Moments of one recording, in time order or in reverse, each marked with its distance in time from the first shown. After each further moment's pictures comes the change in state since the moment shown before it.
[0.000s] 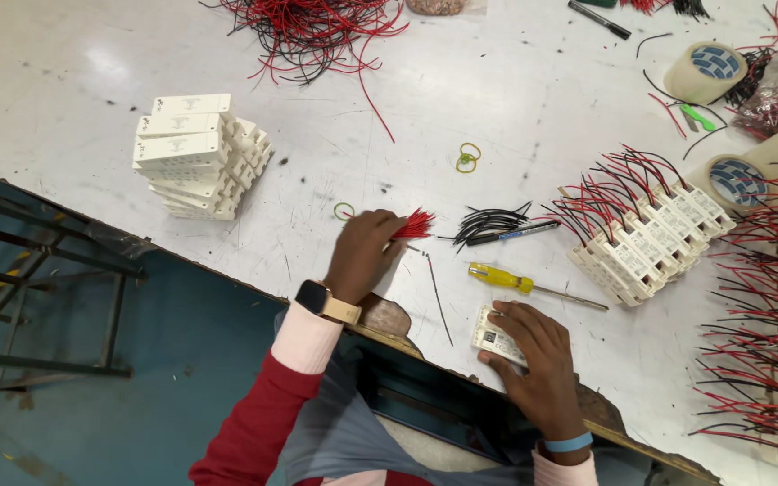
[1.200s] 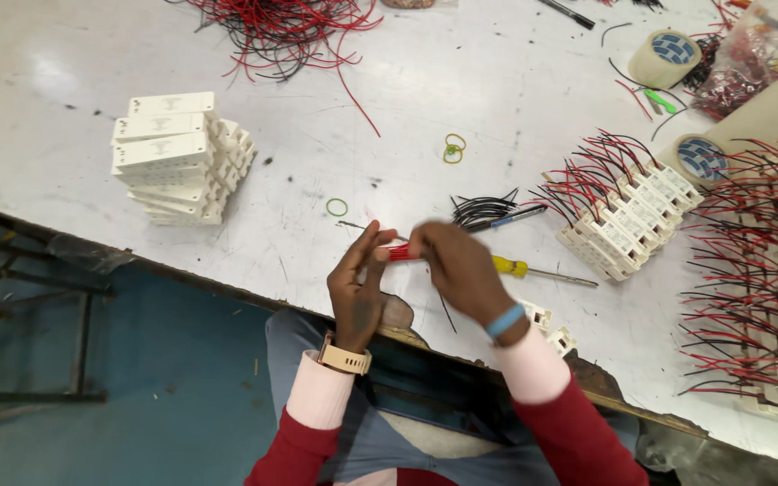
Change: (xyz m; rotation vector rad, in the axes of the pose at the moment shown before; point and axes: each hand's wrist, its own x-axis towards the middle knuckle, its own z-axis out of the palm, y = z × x) left_hand -0.050 0.045 0.000 -0.898 0.372 -0.431; right_hand 0.116 -0.034 0.060 0.196 -0.079 -0.122
